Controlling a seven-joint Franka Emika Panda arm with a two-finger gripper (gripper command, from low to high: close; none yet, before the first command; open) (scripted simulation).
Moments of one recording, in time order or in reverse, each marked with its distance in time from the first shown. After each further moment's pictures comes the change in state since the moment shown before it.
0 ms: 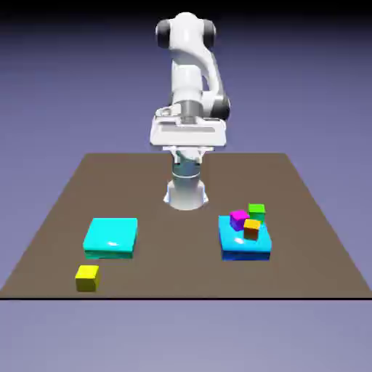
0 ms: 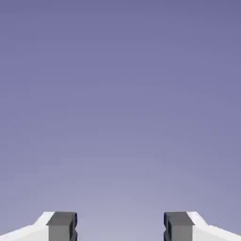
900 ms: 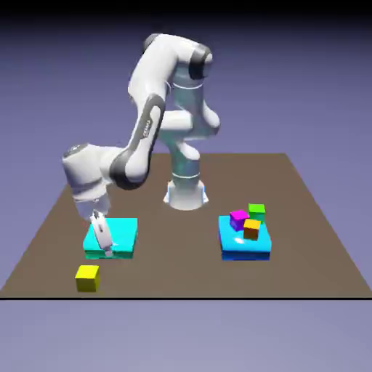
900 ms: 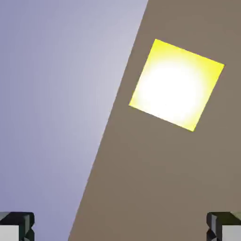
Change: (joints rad) arm 0.106 0.979 -0.620 0.675 0.657 -0.709 0.388
